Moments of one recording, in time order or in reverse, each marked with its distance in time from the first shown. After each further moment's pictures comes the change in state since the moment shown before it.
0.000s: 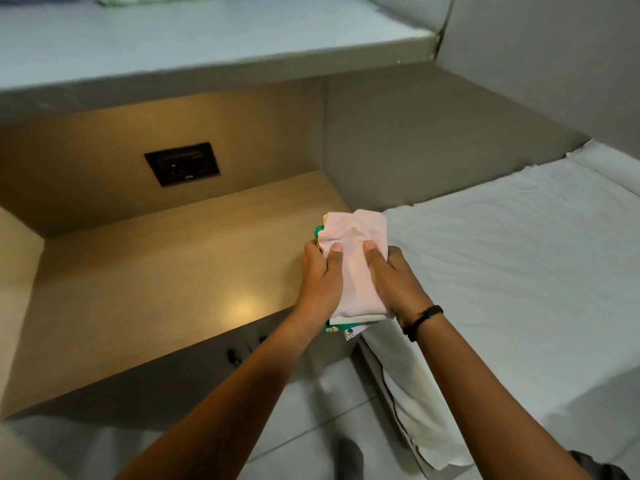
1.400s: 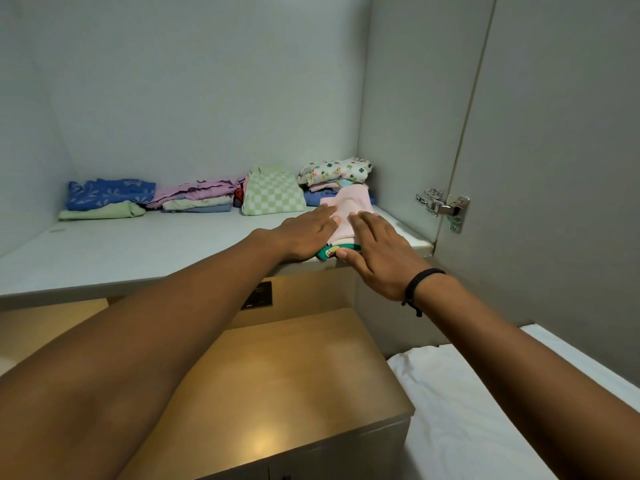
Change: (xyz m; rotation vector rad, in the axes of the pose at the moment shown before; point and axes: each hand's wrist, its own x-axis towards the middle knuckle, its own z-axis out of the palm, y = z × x) left_hand 0.068 0.303 -0.167 1.075 -0.099 0.524; right_hand -0.014 -0.280 -0.013 -1.051 0.141 -0.988
